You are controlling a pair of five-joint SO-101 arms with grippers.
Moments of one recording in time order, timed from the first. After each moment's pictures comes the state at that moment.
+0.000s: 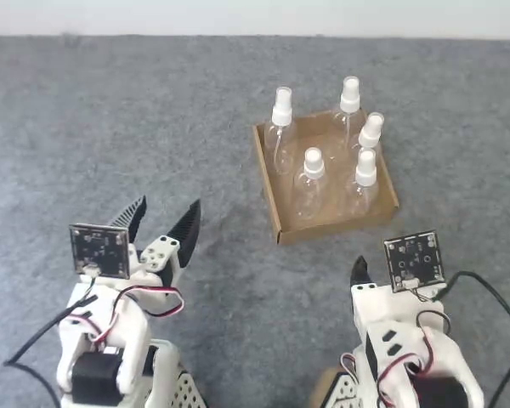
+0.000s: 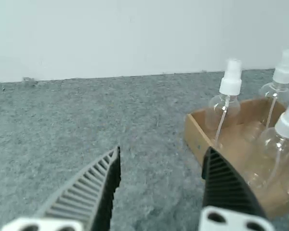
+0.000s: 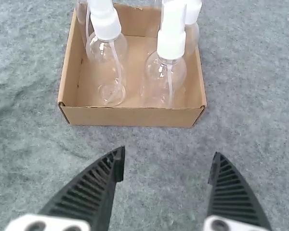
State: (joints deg) left arm -1.8 -103.4 72.4 64.1 4.4; right arm -8.9 -103.9 60.5 89.5 4.9
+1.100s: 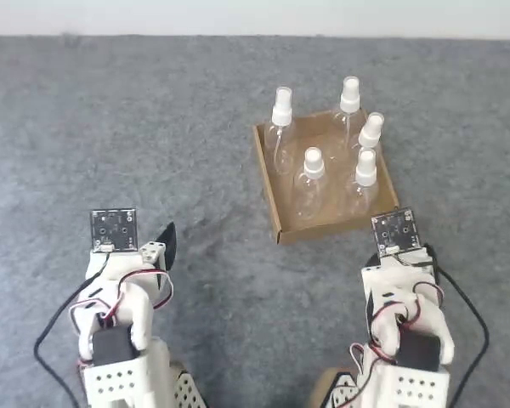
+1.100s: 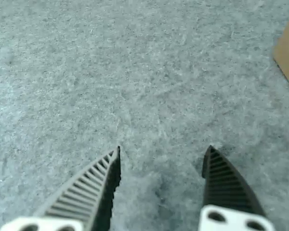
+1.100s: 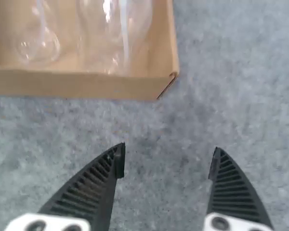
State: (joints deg) left arm -16.3 -103.4 97.0 56.1 -2.5; right arm 5.1 -102.8 89.1 66.3 20.6
